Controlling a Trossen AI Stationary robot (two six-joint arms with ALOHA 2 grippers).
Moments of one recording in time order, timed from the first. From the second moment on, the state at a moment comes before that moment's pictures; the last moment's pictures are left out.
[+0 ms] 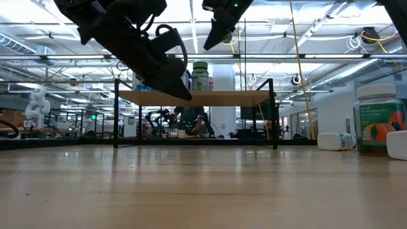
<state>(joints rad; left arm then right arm) -0.07 1.60 0.80 0.16 -0.63 -0.08 -0.41 1.85 1.99 -0.92 0.02 -0.46</state>
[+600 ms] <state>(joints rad) -0.07 1.60 0.80 0.14 -0.63 -0.11 -0.38 1.65 1.31 0.03 0.08 -0.37</state>
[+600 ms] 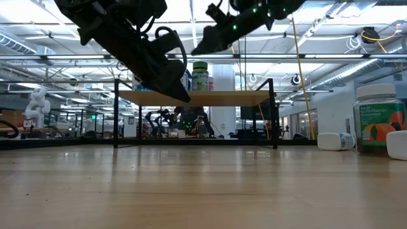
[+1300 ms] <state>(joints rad) -0.07 1.60 0.80 0.16 -0.63 -0.11 -0.43 1.66 1.29 -0.04 0.00 -0.30</state>
